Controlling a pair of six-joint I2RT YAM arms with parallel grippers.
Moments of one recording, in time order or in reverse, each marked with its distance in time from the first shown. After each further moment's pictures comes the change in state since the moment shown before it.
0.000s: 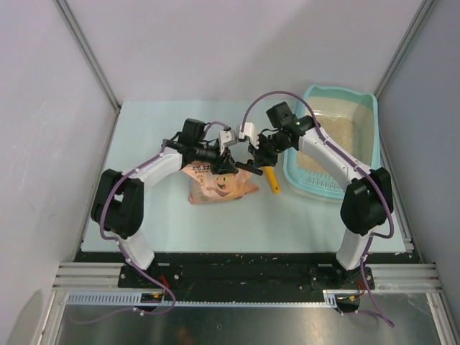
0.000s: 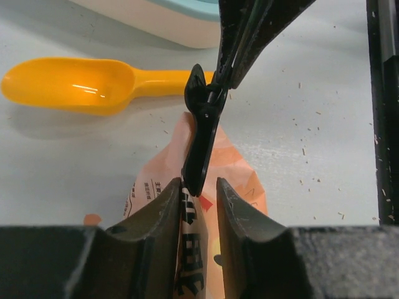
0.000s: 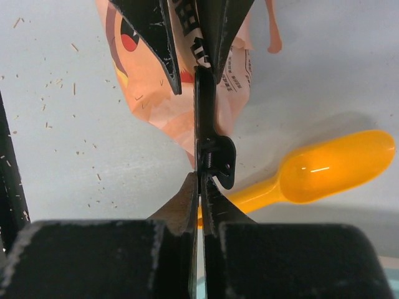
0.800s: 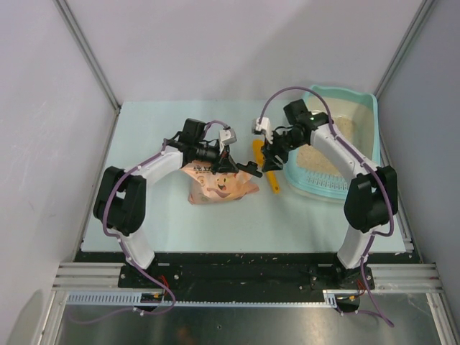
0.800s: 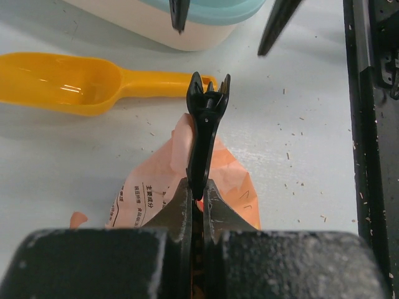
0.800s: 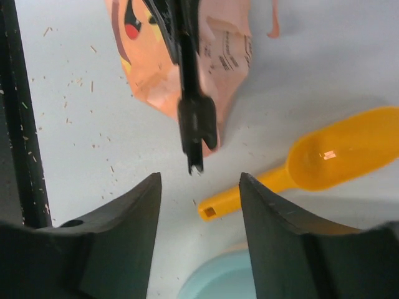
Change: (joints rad) left arm 0.010 0.032 0.015 -0.010 0.060 -0.049; right arm -0.100 0.002 -0.024 -0.027 -0.150 -0.016
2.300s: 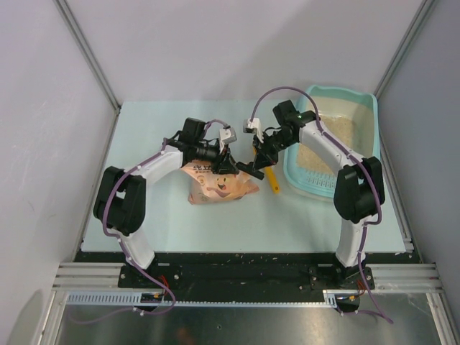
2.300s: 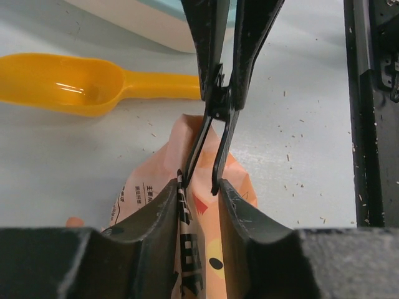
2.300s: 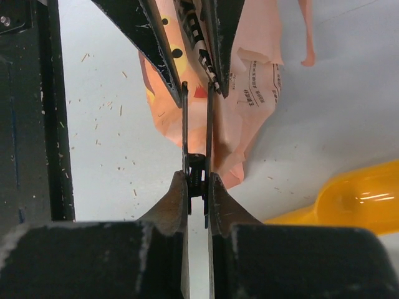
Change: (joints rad) left arm 0.001 0.000 0.009 -0.005 -0.004 -0.010; right arm 0.010 0.123 0.081 -0.023 -0.118 0.050
